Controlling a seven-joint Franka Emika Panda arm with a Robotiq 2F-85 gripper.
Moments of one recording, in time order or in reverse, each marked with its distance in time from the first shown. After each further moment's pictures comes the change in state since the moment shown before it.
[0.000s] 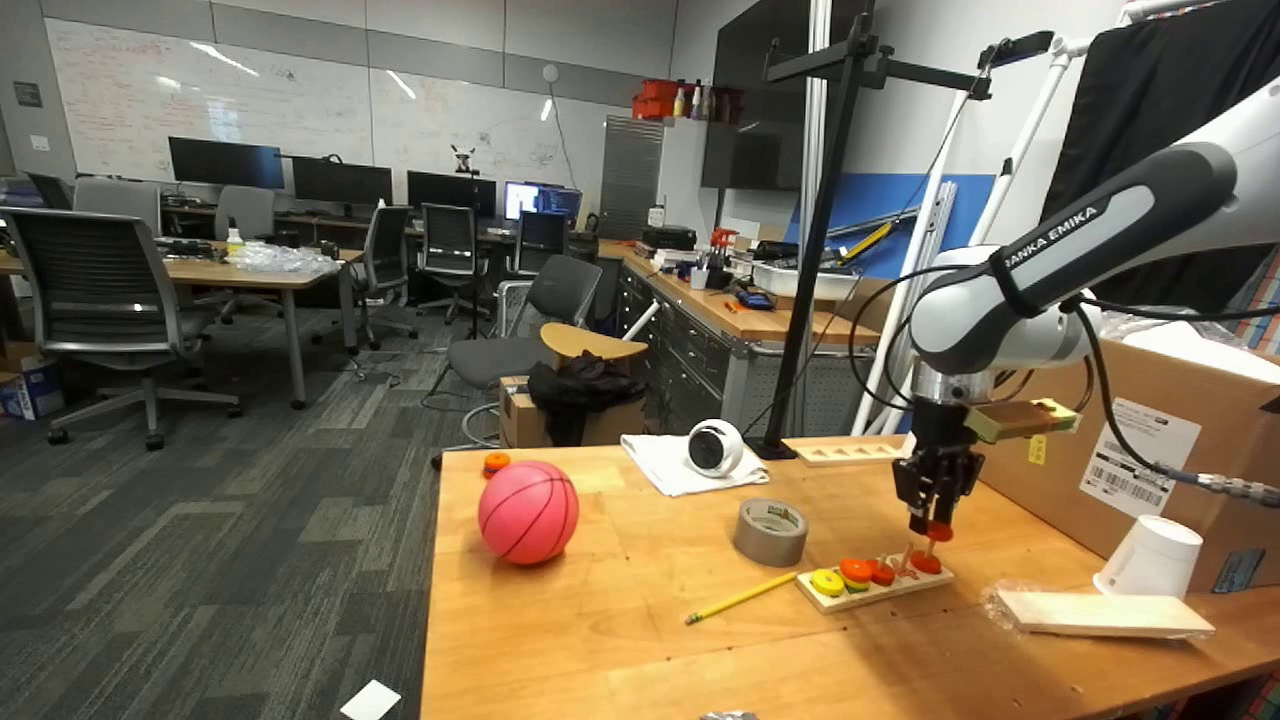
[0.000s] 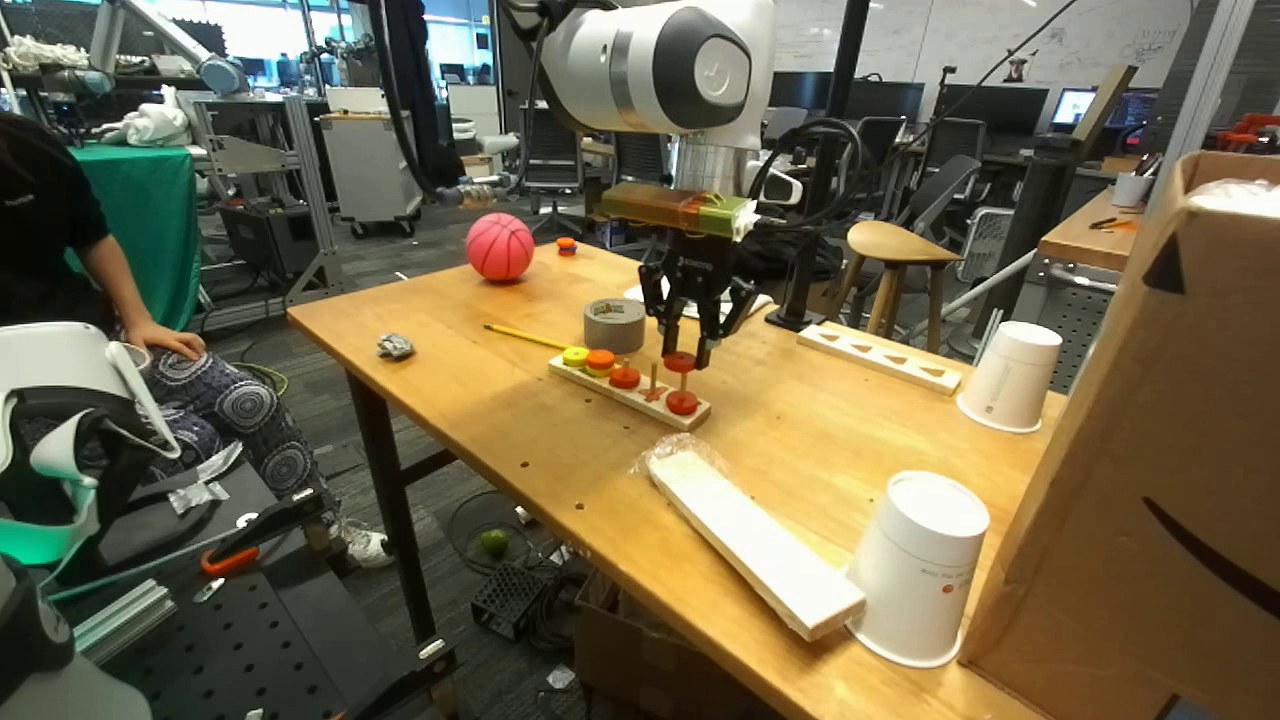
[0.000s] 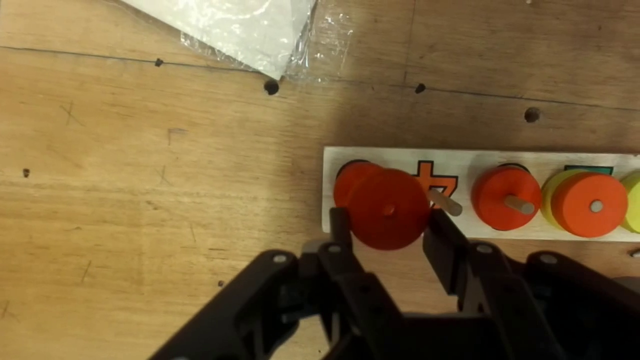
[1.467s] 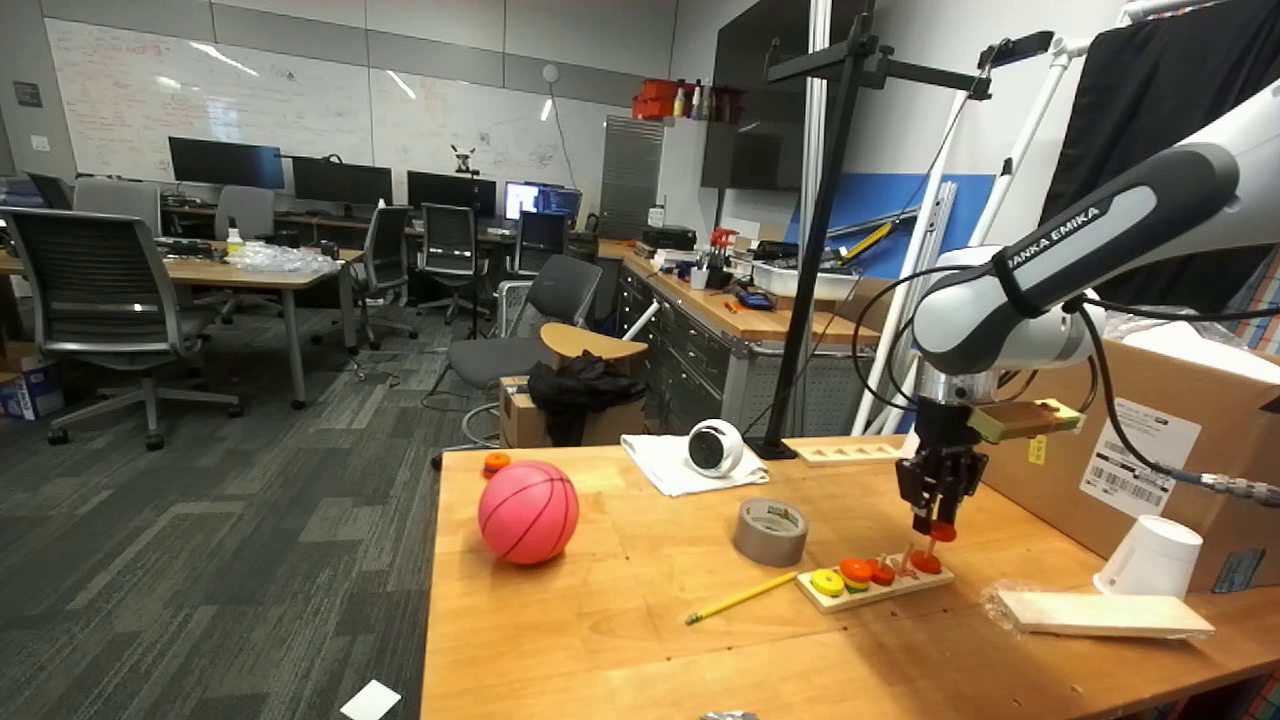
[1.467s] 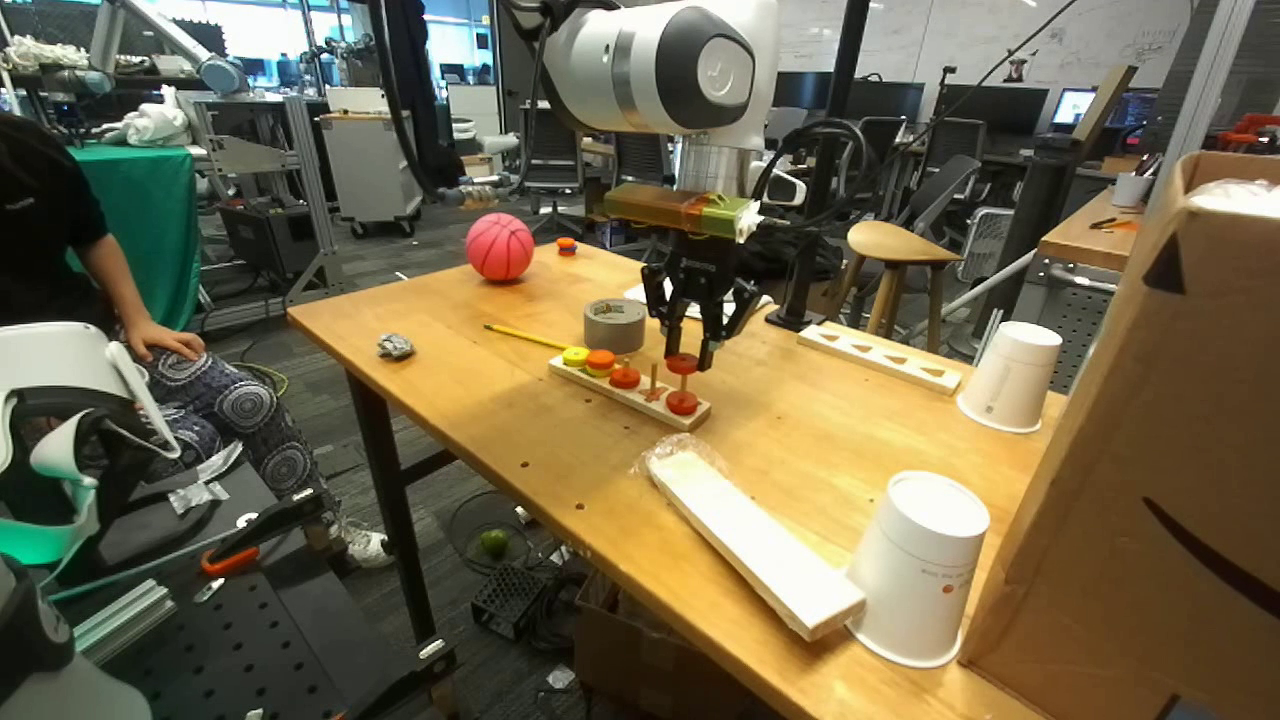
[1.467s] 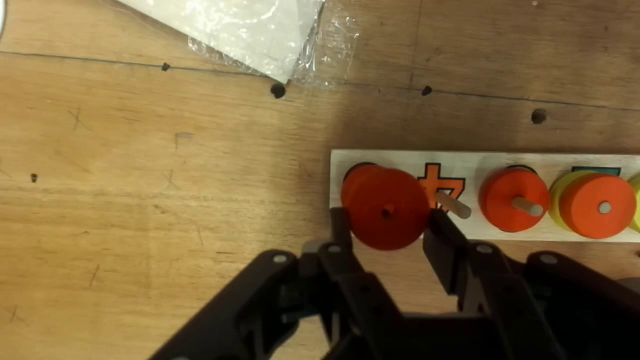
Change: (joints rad) arm -0.003 -0.001 -0.006 -0.001 0.000 0.000 -0.001
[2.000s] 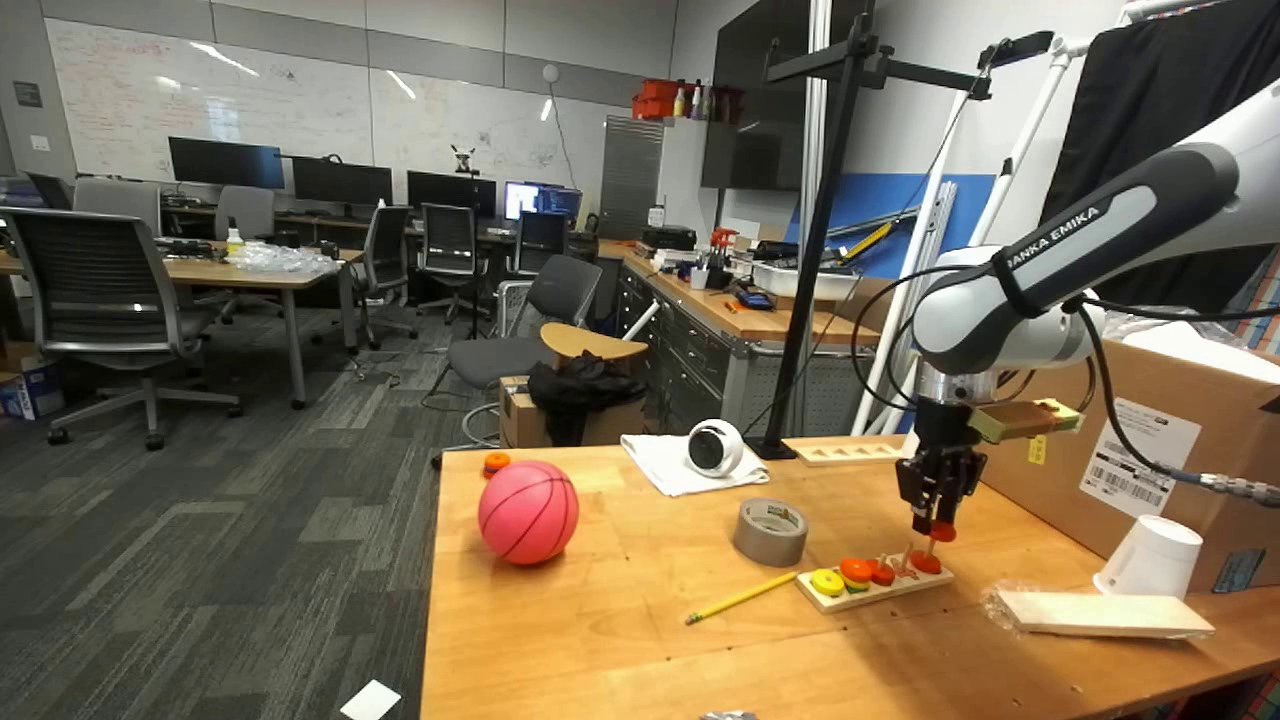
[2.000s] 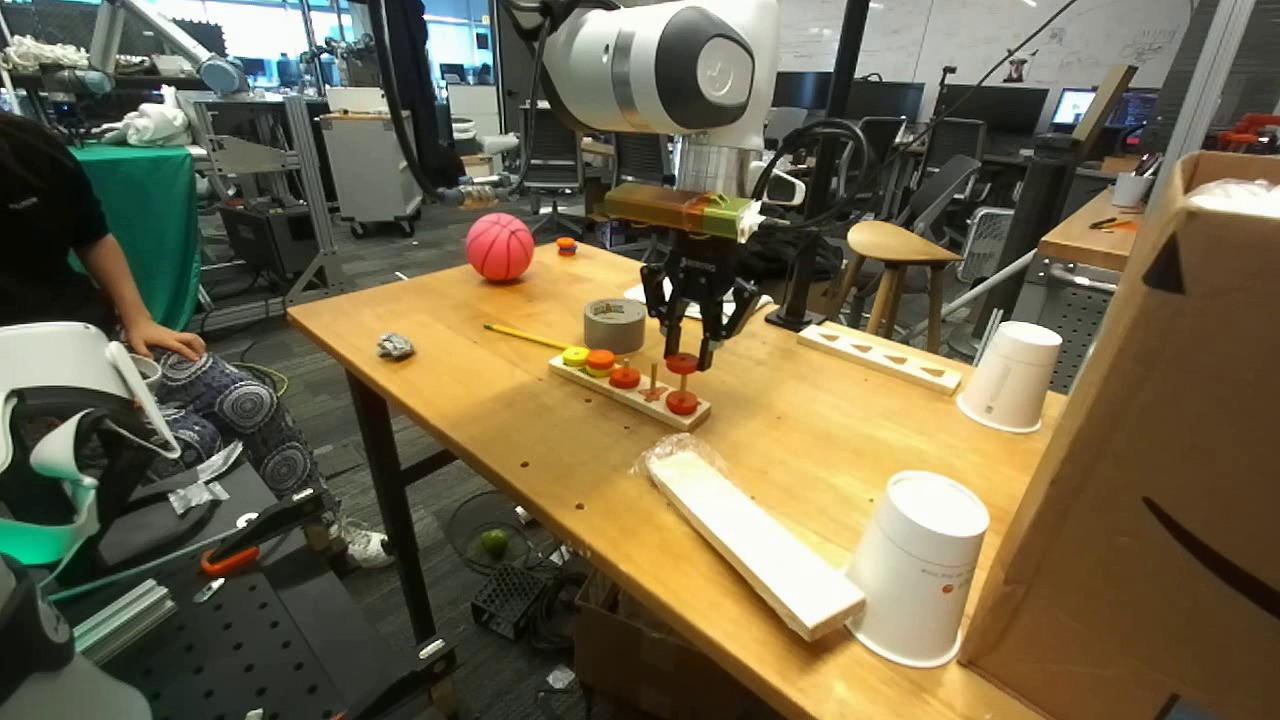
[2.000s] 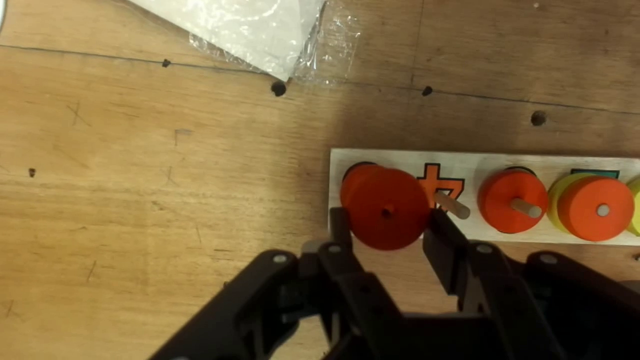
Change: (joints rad) arm 0.000 0.000 0.001 0.000 0.000 0.000 -0.014
